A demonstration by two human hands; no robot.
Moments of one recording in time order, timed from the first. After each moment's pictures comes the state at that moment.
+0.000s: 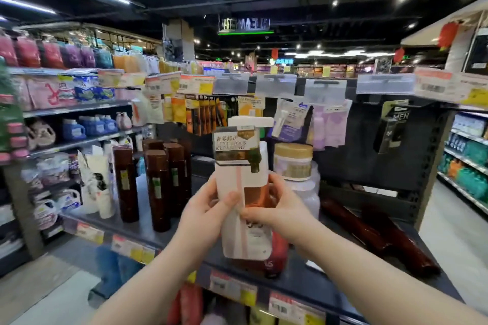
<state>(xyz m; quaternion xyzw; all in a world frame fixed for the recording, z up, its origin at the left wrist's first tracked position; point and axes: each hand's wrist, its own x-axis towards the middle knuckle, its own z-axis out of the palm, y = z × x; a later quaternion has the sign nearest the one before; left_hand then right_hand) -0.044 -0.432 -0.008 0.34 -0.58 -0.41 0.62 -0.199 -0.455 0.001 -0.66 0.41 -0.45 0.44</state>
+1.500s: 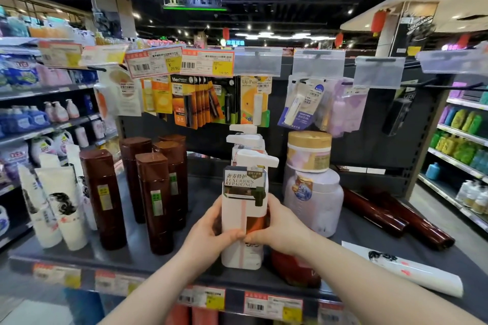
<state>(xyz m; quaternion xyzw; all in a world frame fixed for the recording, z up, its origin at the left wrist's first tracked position) 0.040 -0.546 -0.095 0.38 -0.69 -0.45 0.43 -0.134 -0.521 -0.052 -0.68 0.58 -0.32 0.32</state>
